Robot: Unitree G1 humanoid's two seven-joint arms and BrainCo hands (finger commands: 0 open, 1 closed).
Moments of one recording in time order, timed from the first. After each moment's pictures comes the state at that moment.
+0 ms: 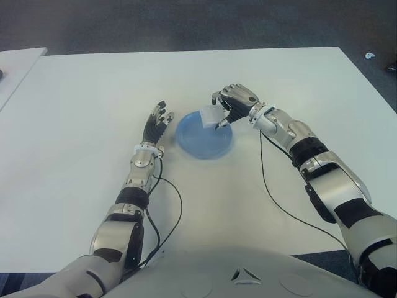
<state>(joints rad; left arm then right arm) -0.32 0.10 0.04 0.78 0.02 -0.35 -0.03 -0.80 -0.37 0.51 0.87 -0.84 -0.58 -0.18</state>
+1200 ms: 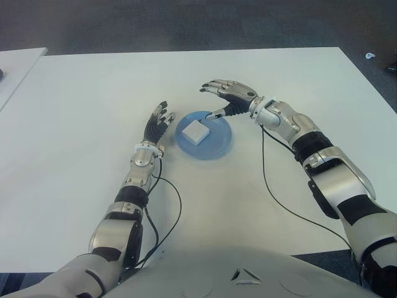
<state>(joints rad) -0.34 0.12 0.02 0.80 0.04 -0.35 -0.03 -0.83 -0.41 0.50 0.82 -0.74 -0.59 0.00</state>
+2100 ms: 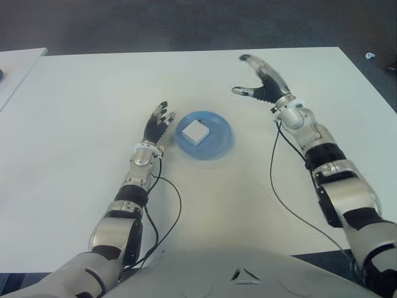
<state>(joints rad) -0.35 0.13 0.02 0.84 0.04 -0.36 -0.03 -0.63 -0.42 0.20 0.74 -0.41 -0.55 -0.14</state>
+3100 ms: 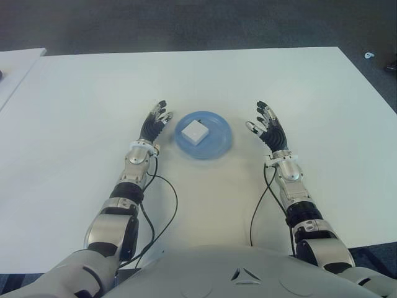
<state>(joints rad) -0.37 0.17 0.03 0.87 0.02 -0.37 -0.11 -0.22 -0.17 0.00 0.63 0.00 -0.56 0.04</state>
